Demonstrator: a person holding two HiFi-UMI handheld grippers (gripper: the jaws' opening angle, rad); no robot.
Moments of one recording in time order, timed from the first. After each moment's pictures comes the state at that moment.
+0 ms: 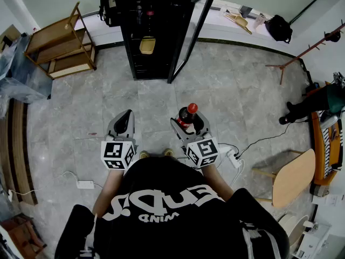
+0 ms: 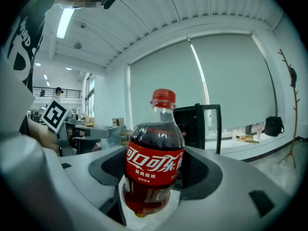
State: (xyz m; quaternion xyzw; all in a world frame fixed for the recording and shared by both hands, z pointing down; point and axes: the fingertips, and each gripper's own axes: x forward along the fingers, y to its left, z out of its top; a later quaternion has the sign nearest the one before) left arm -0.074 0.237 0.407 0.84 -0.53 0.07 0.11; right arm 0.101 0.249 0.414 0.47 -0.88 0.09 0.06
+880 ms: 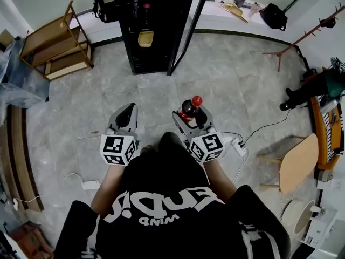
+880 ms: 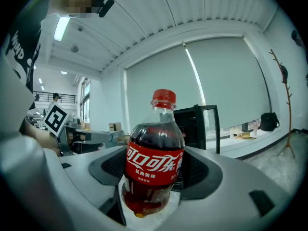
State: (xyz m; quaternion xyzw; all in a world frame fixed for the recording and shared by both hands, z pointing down) left arm -0.092 0.248 0.405 0.87 -0.48 0.07 0.10; right arm 0.071 0.269 0.411 0.49 -0.87 0.09 0.03
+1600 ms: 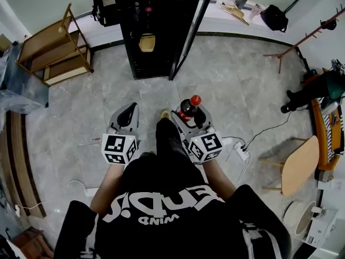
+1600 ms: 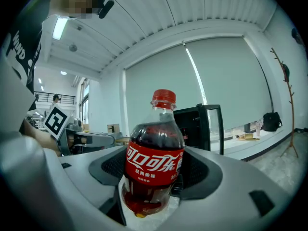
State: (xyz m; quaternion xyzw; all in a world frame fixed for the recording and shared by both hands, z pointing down) left arm -0.106 0.194 0.419 0.88 -0.47 0.08 0.10; right arm 0.046 0.216 0.419 0.50 -0.86 0.09 0.02
